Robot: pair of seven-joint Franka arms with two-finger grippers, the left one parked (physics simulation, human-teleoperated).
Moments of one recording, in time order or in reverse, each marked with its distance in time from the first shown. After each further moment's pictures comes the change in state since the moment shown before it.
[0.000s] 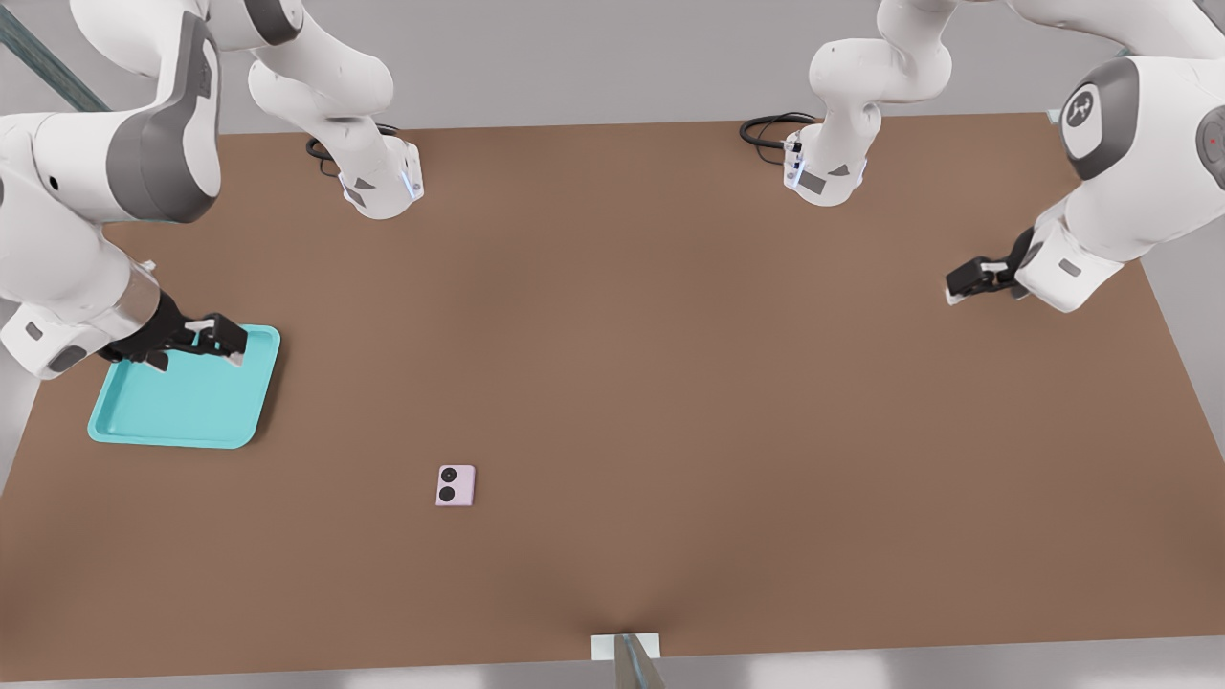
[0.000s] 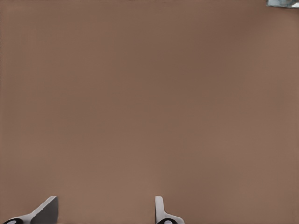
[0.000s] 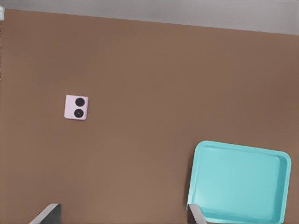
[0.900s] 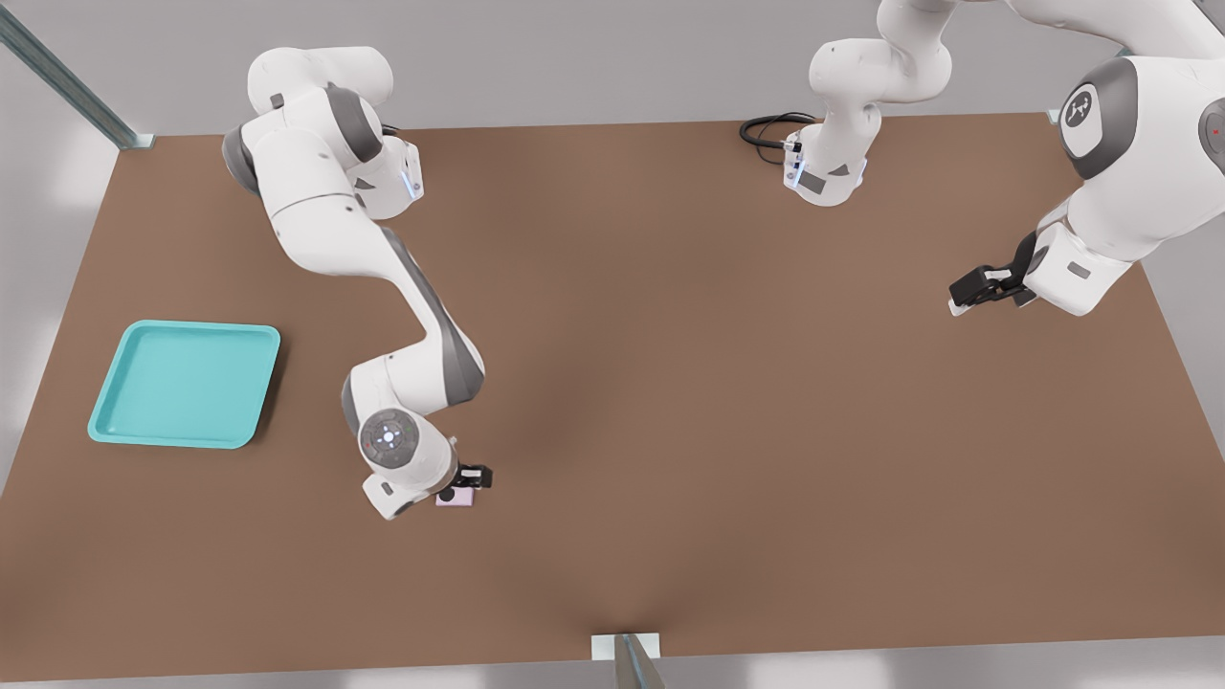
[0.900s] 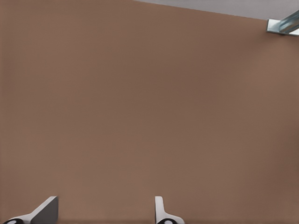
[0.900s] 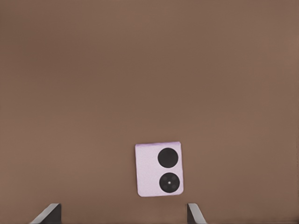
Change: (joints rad) arm 0.265 0.584 0.055 0.051 -0.037 0.483 0.505
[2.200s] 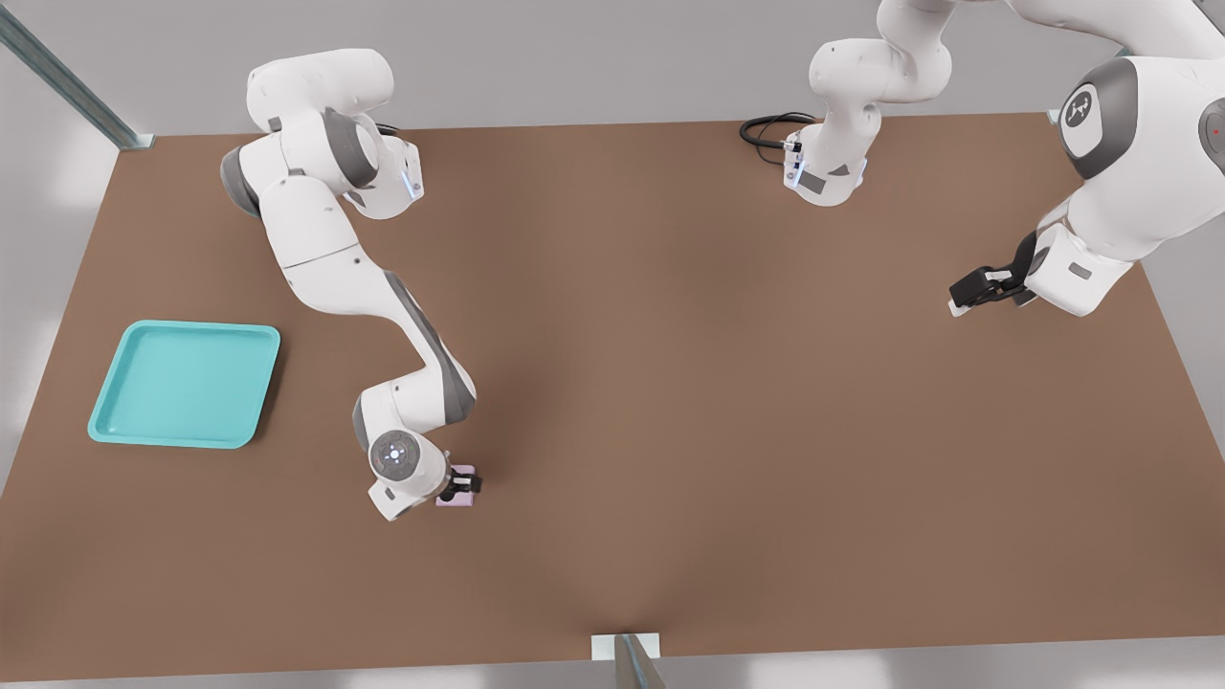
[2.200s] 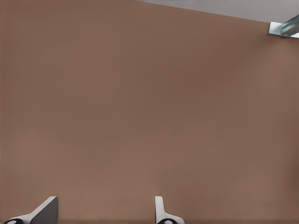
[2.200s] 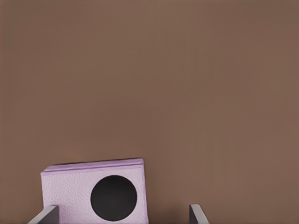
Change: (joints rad) arm -0.066 0.100 0.002 -0.196 -0.046 0.273 -0.023
